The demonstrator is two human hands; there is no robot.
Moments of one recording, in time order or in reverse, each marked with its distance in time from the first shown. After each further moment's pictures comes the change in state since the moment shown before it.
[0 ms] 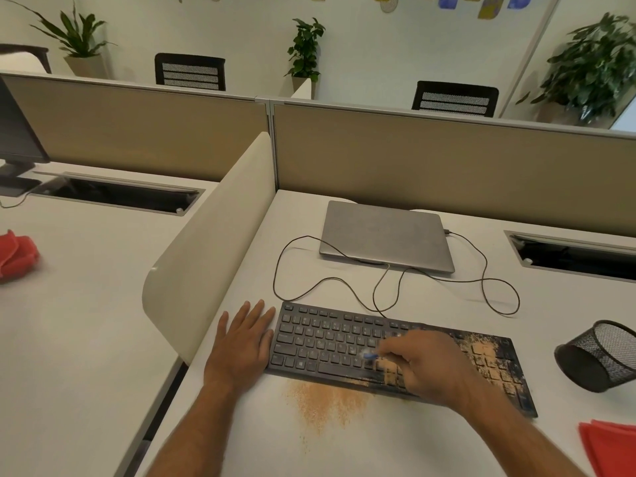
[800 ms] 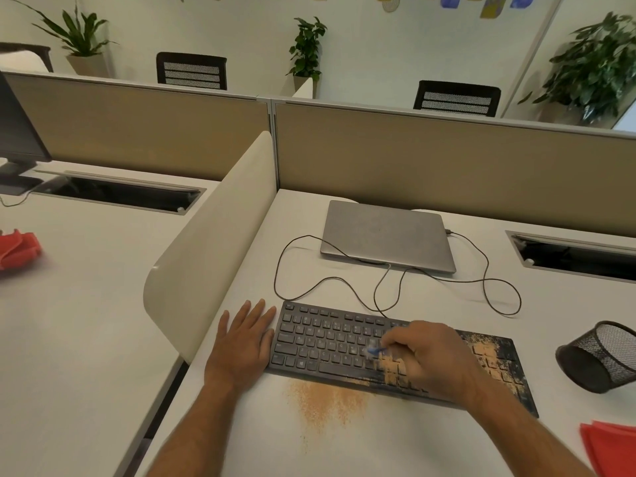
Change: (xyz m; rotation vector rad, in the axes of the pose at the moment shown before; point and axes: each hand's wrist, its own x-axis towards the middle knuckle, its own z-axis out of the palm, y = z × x) left_hand 0.001 -0.002 0.002 0.009 -0.001 0.004; right_hand 0.004 0.000 -0.008 0.058 0.070 0.039
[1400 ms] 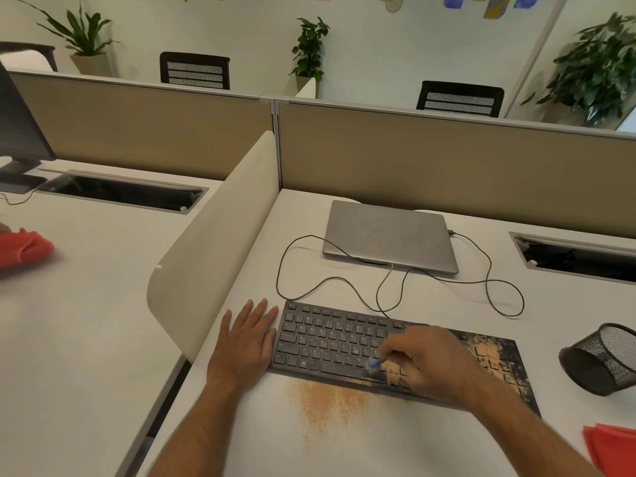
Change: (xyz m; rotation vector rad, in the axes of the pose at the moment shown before) left_hand 0.000 0.000 0.000 -0.019 0.006 0.001; right_hand 0.002 -0.009 -0.005 -0.017 -0.122 -0.069
